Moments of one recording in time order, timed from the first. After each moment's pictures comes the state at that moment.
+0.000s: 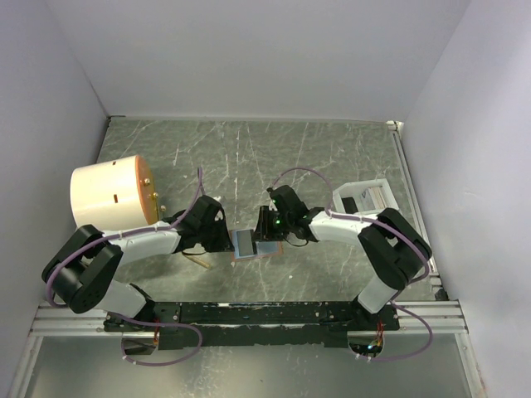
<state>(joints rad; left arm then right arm) -0.68 1.43 0.60 -0.10 0.16 -0.73 0.73 1.63 0.79 0.00 -0.25 0.68</state>
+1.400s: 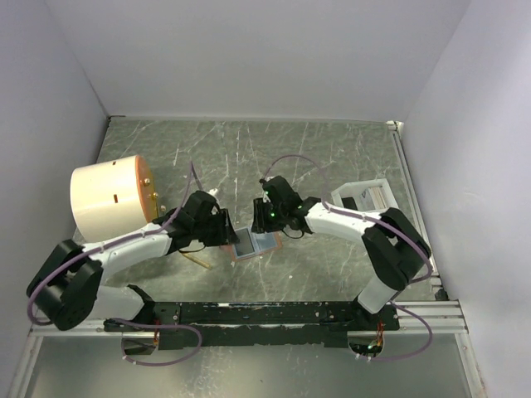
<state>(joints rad) -0.67 1.34 0.62 -0.13 0.16 -0.73 0.76 1.66 0.93 -0.15 -0.15 0.54</state>
